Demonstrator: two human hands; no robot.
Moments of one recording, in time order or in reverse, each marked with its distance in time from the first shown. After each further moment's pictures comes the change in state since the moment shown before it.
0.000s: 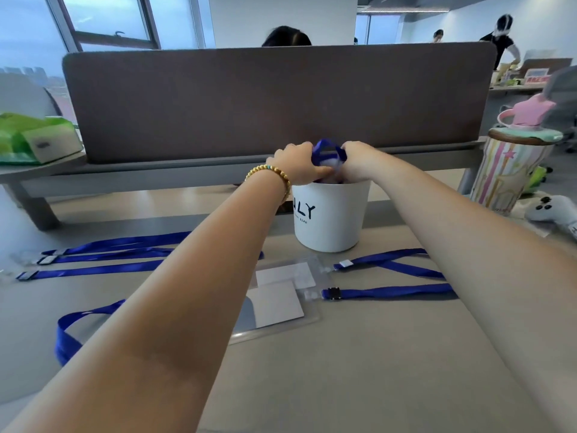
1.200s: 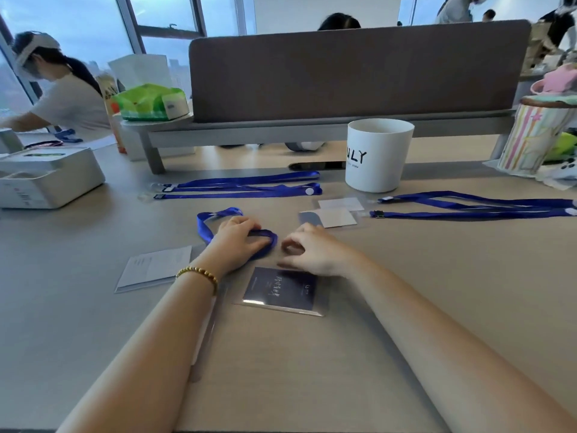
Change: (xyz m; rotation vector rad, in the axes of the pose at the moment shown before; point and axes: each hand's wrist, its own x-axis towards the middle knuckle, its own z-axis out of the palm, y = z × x) left_hand -0.294 -0.172 0.025 0.066 0.026 -0.181; right_hand -0.262 -0.090 0.140 0.042 -0.349 -0.475
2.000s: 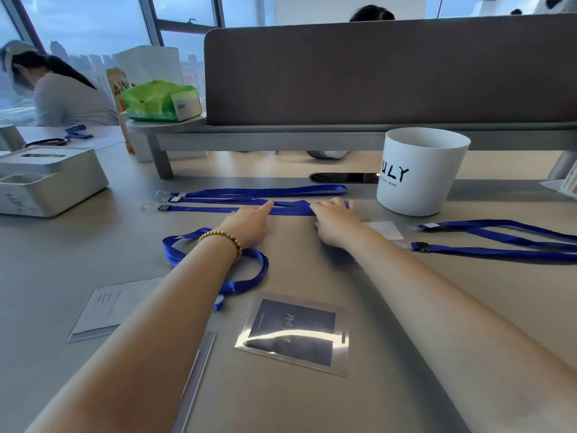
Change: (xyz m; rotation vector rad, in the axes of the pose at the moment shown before) left_hand 0.111 -0.024 -0.013 0.235 -0.102 -0.060; right_hand 0.148 0.049 -0.014 -0.344 0.219 0.105
